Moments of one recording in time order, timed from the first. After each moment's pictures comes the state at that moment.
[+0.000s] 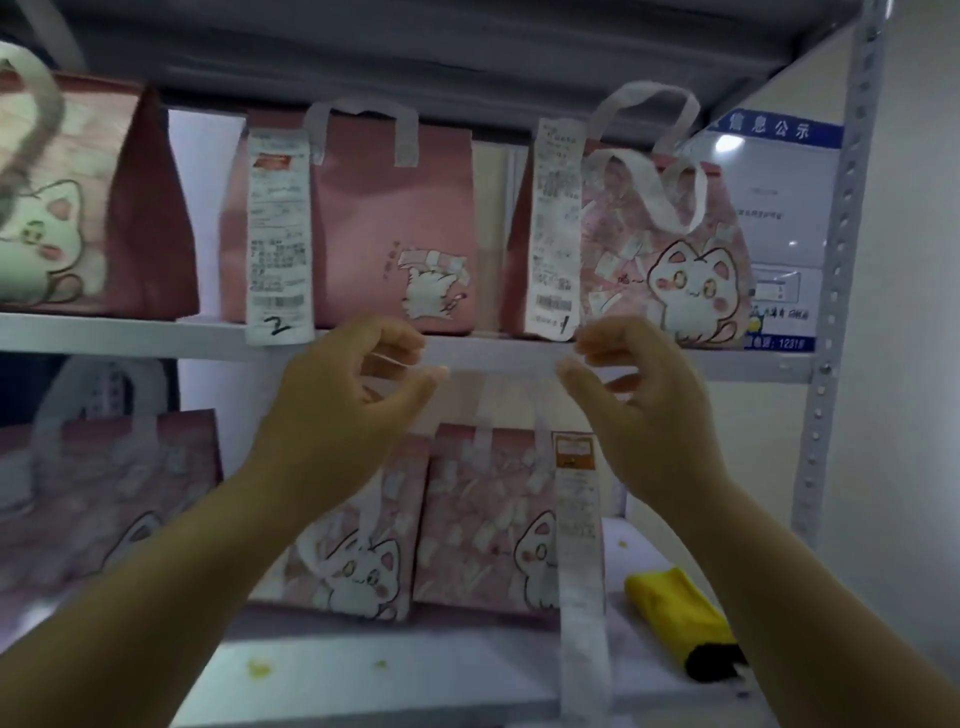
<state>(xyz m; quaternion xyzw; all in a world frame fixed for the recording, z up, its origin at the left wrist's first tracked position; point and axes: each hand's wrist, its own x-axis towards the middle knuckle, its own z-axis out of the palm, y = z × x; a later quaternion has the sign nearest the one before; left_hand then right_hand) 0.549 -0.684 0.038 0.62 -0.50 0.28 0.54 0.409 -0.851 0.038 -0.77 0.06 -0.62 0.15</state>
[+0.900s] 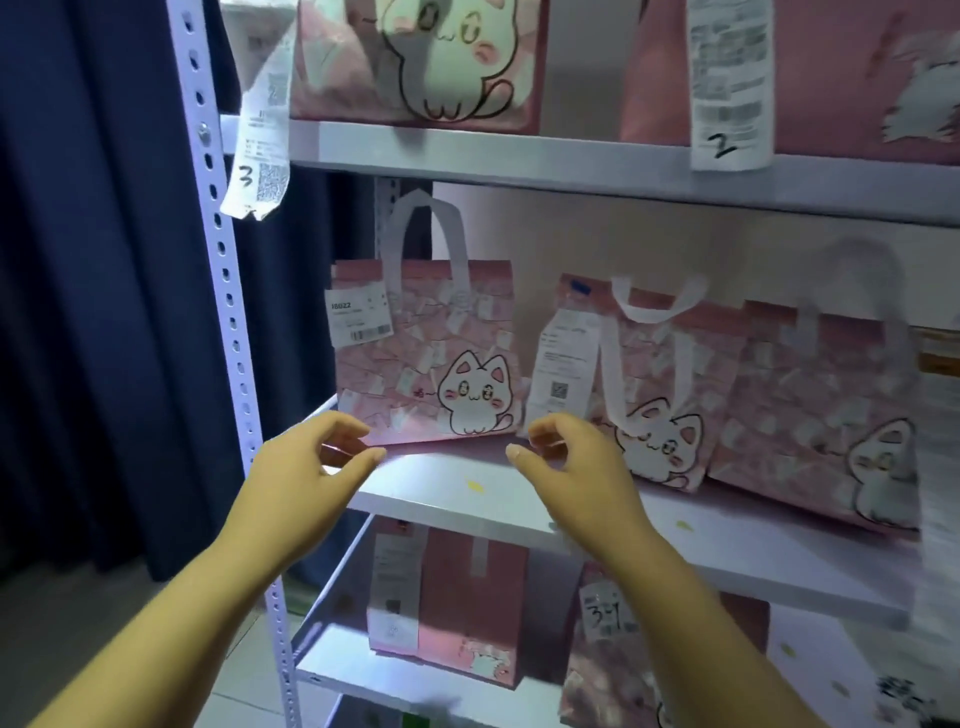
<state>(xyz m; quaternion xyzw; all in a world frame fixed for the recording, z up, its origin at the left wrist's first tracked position) 0.726 -0.423 -0.144 0.85 -0.23 0.15 0.45 0.640 -0.654 -0.144 -0.89 0.09 -0.28 0.34</state>
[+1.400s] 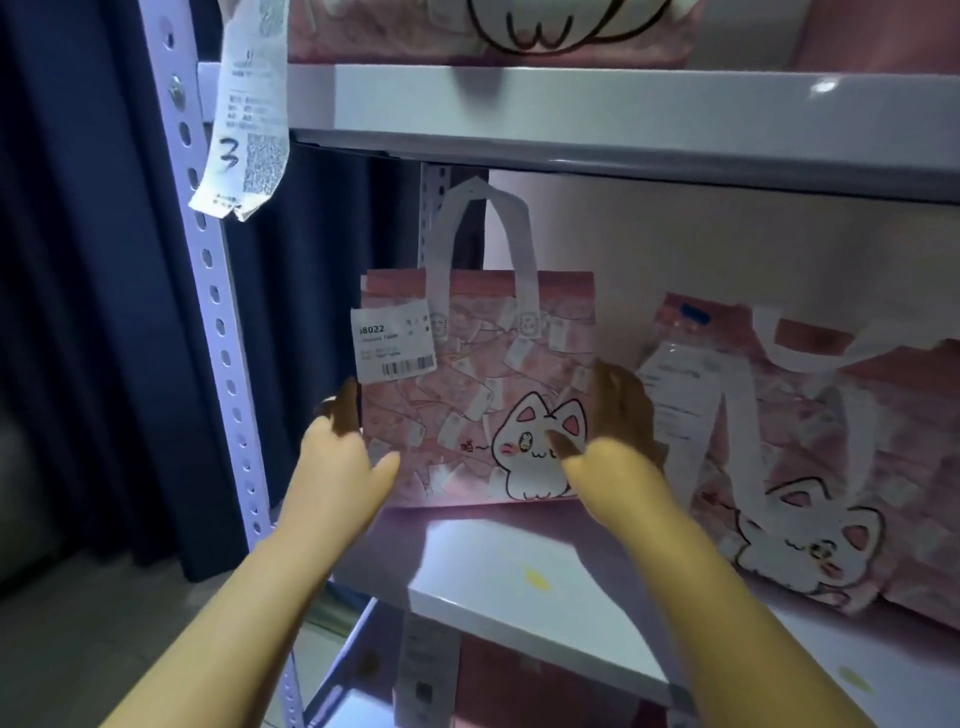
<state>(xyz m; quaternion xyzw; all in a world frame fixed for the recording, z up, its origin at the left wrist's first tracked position) 0.868 -0.465 -0.159 0.87 -0.16 0.19 0.42 0.801 -0.691 -0.139 -0.93 0.16 -0.27 0.19</state>
